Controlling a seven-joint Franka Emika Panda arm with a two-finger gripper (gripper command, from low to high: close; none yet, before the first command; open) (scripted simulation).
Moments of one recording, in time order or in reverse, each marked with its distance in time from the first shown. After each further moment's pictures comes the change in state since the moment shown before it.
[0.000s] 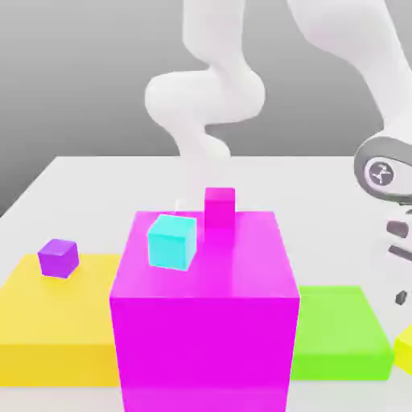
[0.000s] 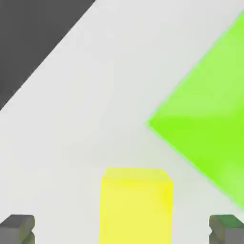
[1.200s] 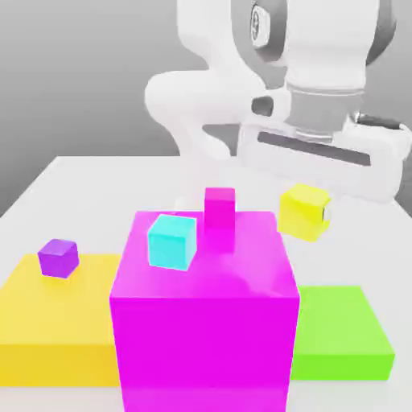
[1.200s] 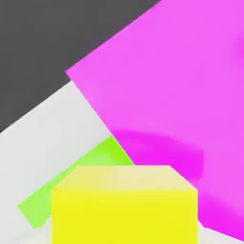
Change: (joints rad) arm -0.238 -0.846 -0.171 -0.271 0.388 -0.531 -1.001
